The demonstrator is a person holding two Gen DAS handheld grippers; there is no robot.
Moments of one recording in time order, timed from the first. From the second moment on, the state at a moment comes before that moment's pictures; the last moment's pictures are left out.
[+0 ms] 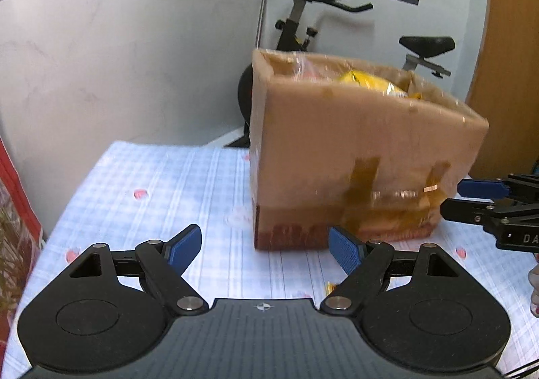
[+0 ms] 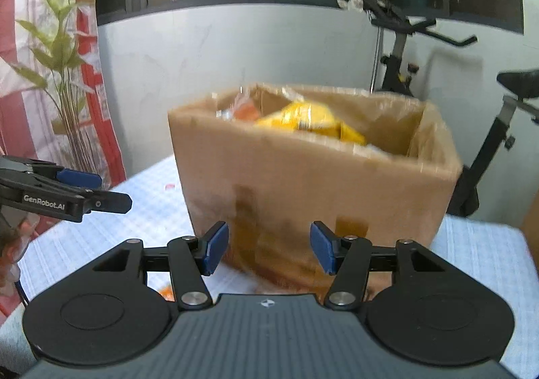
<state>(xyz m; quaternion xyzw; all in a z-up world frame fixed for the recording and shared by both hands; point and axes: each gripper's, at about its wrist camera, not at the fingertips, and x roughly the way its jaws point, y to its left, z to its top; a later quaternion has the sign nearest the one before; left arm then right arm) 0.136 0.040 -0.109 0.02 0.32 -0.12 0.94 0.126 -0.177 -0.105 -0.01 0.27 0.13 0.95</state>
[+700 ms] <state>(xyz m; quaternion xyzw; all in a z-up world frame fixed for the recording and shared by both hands) 0.122 0.049 -0.159 -0.02 0.37 -0.11 0.92 0.117 -0.161 -0.186 0.04 0.36 0.13 0.92</state>
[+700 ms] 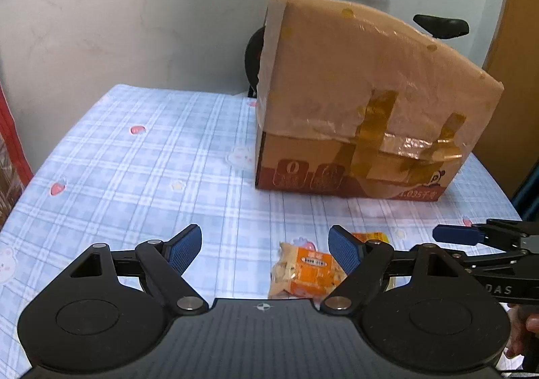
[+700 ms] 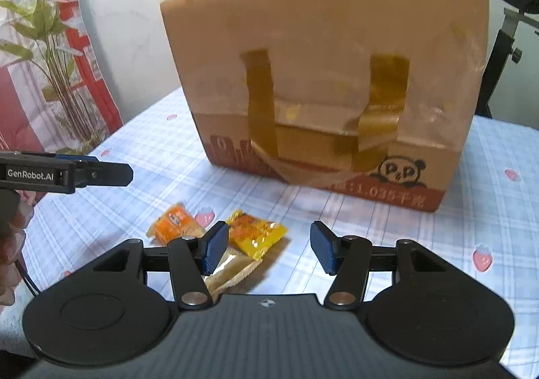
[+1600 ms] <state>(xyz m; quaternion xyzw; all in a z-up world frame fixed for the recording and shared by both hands) 0.146 0.016 -0.208 -0.08 0.46 -0.15 0.87 0.127 -0.134 -0.219 0.00 0.41 0.15 0.90</state>
